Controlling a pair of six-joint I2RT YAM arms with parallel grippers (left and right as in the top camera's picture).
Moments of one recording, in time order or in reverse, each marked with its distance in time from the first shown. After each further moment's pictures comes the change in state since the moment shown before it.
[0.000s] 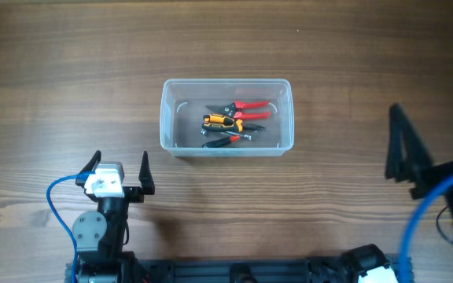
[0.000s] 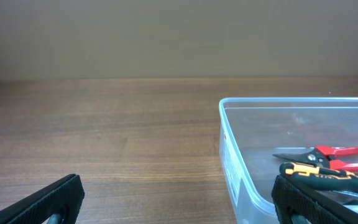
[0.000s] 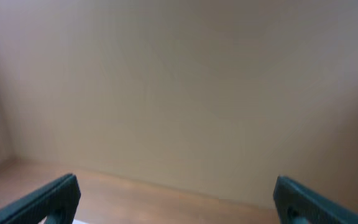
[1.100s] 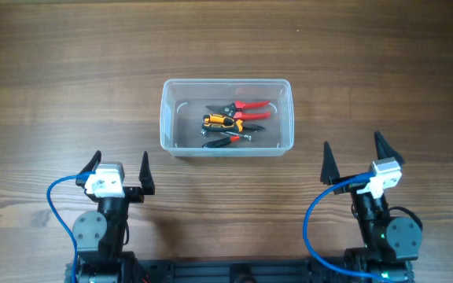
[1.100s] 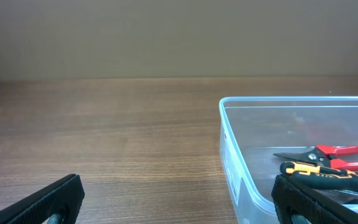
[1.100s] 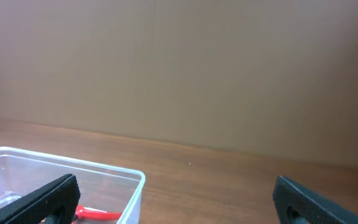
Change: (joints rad) left arm 0.000 0.000 -0.002 0.002 0.000 0.003; right arm -0.212 -0.596 -1.326 0.740 -0.158 0.045
